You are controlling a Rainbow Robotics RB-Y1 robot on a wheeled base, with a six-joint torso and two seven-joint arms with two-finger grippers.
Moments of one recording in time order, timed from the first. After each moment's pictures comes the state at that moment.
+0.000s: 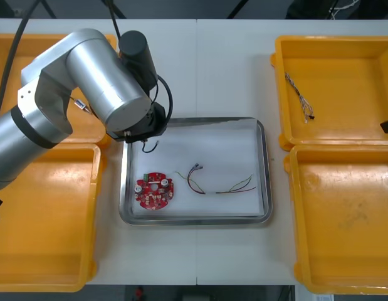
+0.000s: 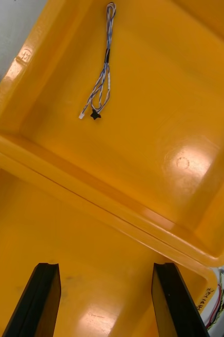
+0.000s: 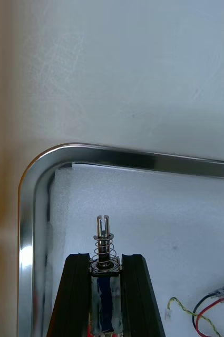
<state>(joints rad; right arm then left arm) -0.36 -0.74 -0.38 -2.20 -0.82 1.92 1.83 -0.86 0.62 -0.66 -1.79 0.62 1.64 -0.45</state>
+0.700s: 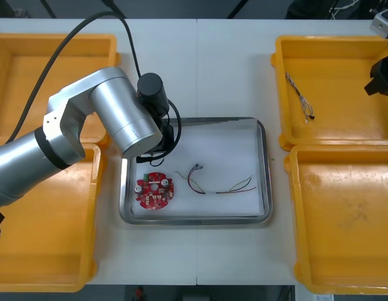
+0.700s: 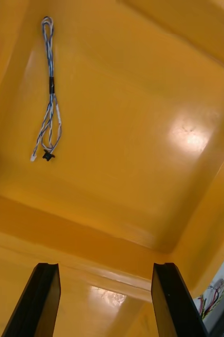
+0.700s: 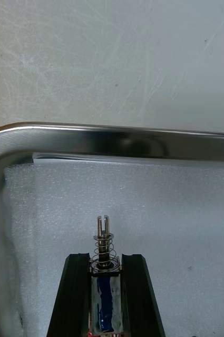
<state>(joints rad) -0.76 -0.71 -0.15 -1.69 -0.57 1.92 1.83 -0.83 0.60 -0.79 -1.72 0.55 1.49 -0.45</state>
